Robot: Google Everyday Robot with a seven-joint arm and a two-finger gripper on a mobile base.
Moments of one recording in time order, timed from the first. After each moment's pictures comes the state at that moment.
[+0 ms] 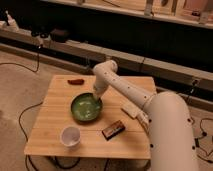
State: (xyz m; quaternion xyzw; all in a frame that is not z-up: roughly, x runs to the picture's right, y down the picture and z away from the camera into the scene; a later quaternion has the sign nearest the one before) arm -0.013 0.046 0.955 -0.04 -0.32 -0.83 0.45
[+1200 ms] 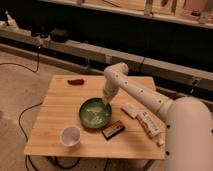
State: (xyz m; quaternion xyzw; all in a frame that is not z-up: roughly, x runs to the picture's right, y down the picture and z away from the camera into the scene) arm 0.010 0.089 0.904 -0.05 -0.35 -0.84 0.40
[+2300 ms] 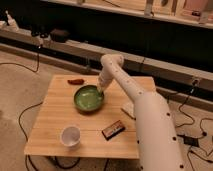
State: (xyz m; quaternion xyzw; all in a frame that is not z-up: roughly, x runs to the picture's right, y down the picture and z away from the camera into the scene) arm 0.018 0.019 0.975 -0.06 -0.35 -0.79 0.49
